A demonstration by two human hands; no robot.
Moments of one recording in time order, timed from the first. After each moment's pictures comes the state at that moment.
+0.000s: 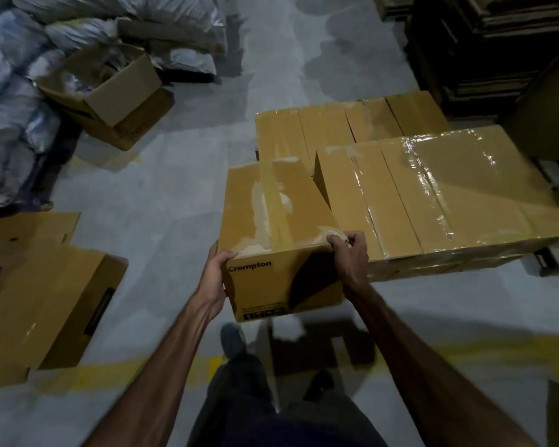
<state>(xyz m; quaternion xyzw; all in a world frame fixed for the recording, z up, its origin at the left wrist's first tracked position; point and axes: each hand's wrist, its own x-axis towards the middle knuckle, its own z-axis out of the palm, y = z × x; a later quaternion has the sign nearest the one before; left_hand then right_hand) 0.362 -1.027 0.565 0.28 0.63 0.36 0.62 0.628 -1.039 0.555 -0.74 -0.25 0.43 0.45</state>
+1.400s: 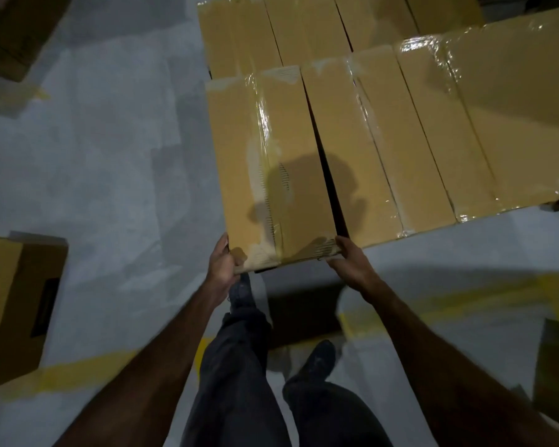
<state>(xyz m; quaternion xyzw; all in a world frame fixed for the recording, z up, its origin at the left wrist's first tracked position) 0.413 -0.897 0.292 0.24 0.73 0.20 0.61 0.683 -0.967 0.321 -0.77 -0.30 0.54 0.15</state>
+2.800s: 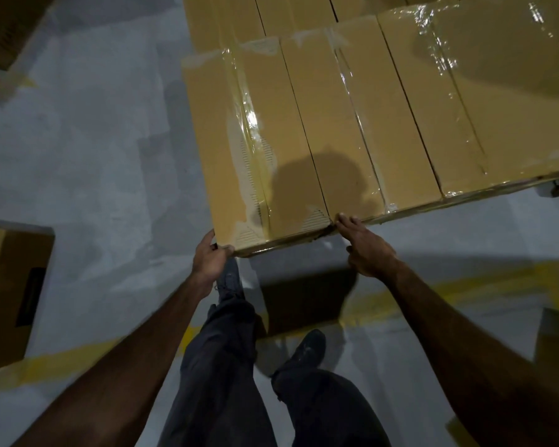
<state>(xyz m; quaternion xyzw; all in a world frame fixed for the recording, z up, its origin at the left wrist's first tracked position) 0.421 -0.942 0.263 0.35 0.72 0.16 0.57 0.769 -1.005 0.291 -0.67 -0.63 0.39 -0.11</state>
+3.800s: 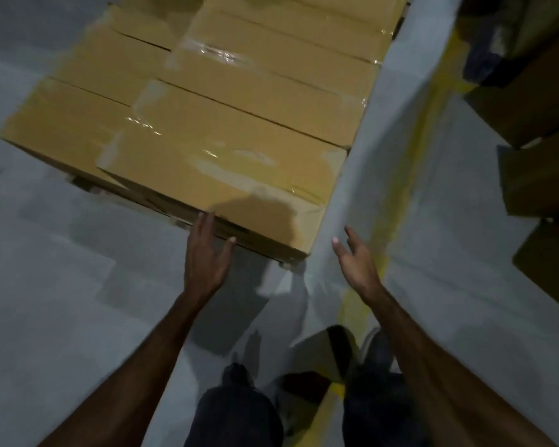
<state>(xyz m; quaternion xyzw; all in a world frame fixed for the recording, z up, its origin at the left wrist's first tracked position) 0.296 -0.712 0.231 0.89 0.28 0.03 0.36 0.408 -1.007 0.239 -0.85 0.08 0.26 0.44</state>
